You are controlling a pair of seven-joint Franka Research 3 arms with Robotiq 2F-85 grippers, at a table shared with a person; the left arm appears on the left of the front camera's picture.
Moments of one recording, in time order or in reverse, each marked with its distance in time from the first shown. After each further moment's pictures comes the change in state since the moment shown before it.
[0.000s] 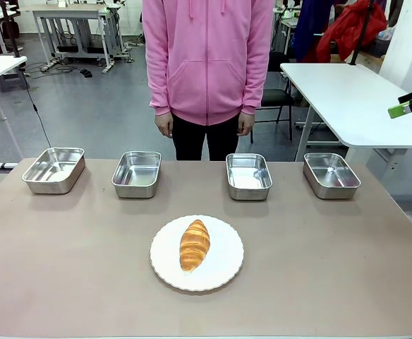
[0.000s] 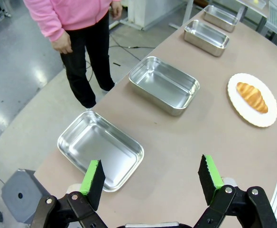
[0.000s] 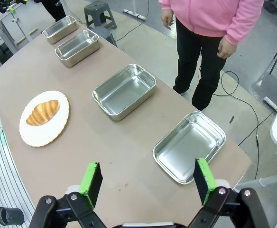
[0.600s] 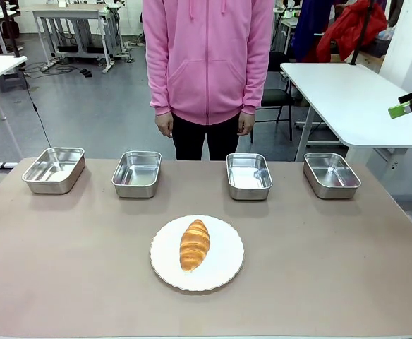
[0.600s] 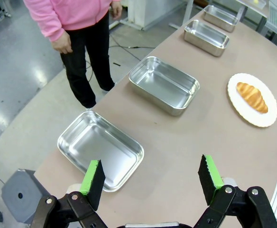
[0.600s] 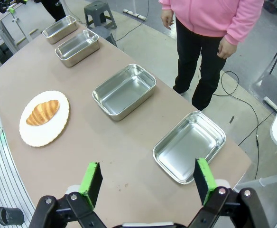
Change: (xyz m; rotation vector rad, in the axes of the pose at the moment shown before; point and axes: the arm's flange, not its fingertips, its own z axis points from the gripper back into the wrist) left arm 0.000 0.000 0.000 0.000 0.000 0.000; right arm 0.000 0.000 0.000 0.000 0.000 0.000
